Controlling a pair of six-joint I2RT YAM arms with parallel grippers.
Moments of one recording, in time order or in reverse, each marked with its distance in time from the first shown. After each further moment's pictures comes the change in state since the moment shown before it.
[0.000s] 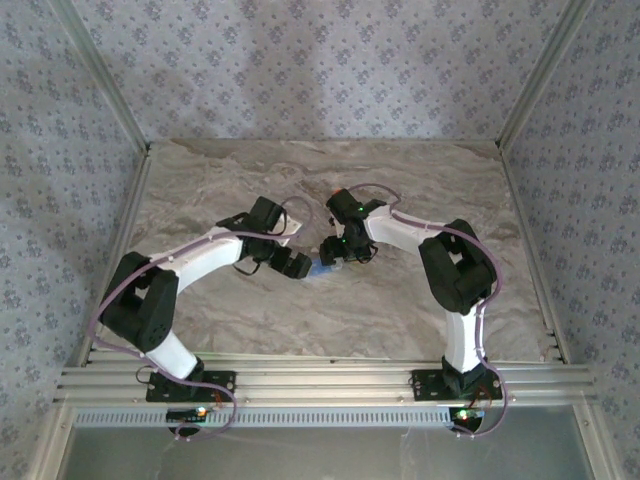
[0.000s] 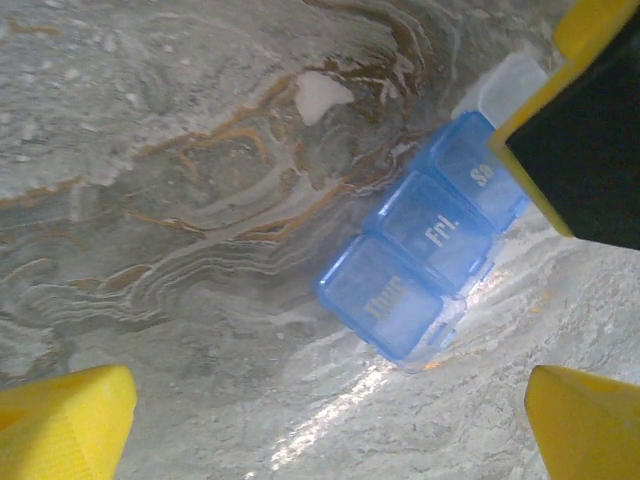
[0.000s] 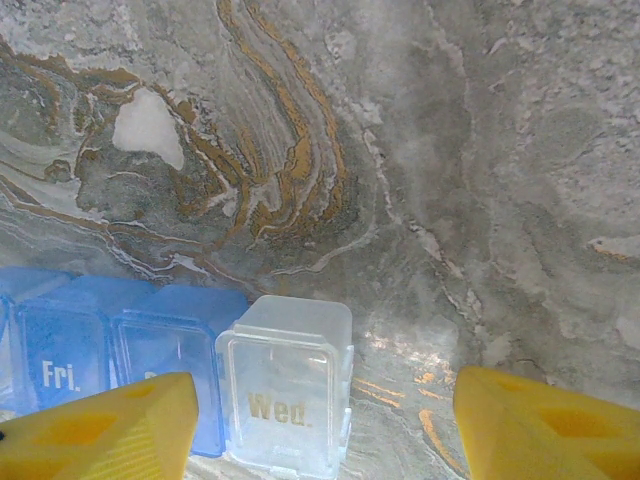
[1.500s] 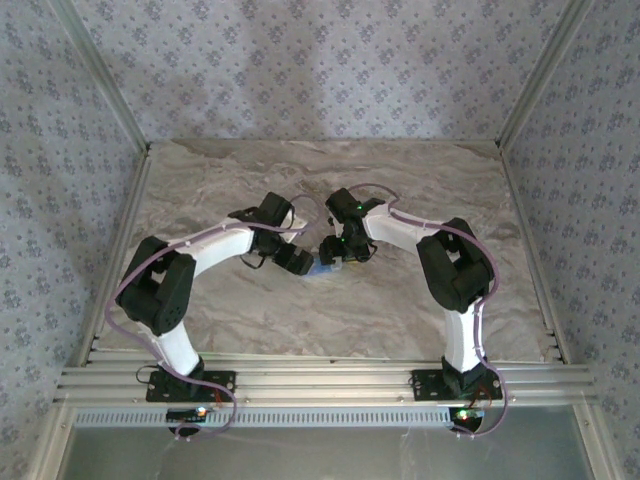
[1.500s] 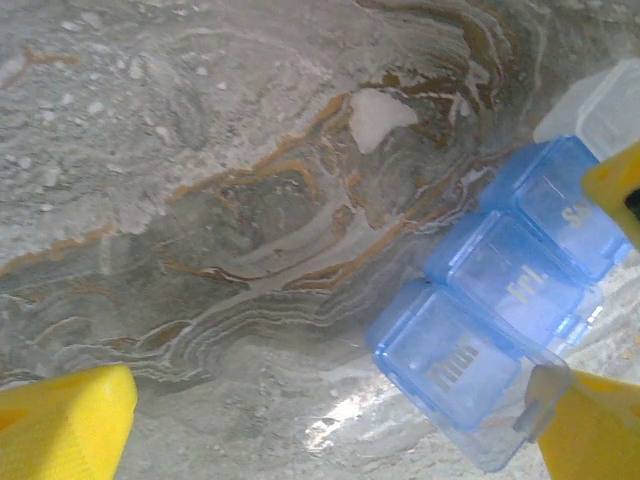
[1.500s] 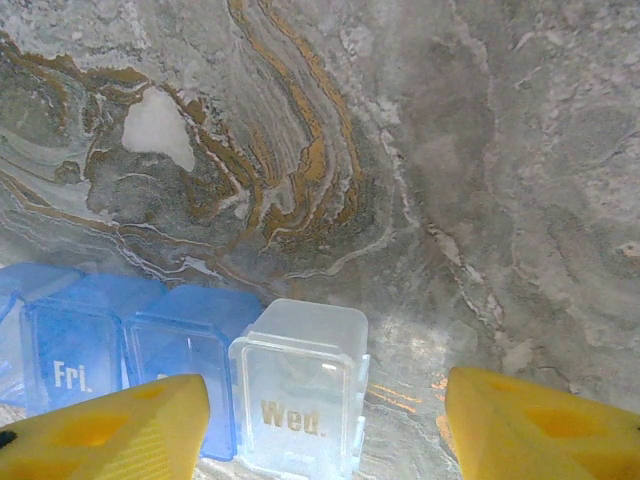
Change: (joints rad) left arm 0.013 0.127 0.099 -0.024 -0.065 0.043; right arm -0.001 0.022 0.023 -0.017 -0.028 0.006
